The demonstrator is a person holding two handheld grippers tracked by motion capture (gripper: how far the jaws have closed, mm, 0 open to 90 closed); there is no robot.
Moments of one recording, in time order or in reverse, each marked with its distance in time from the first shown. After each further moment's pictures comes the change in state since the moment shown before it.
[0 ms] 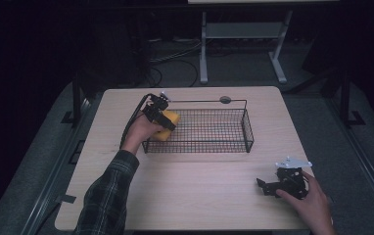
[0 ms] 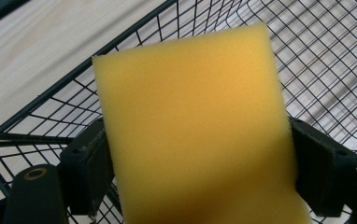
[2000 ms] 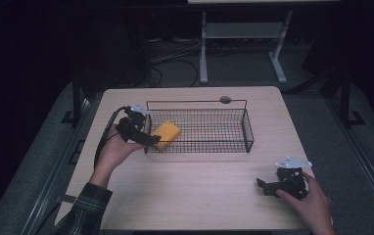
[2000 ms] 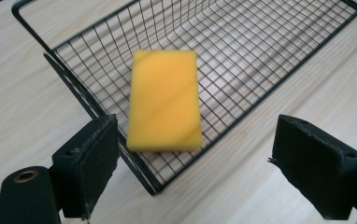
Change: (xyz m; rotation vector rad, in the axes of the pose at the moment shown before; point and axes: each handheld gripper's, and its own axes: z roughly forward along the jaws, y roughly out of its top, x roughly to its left) left arm -0.029 -0.086 -0.085 -0.216 0.004 0.025; right arm 0.000 0.000 0.000 0.000 0.000 -0.001
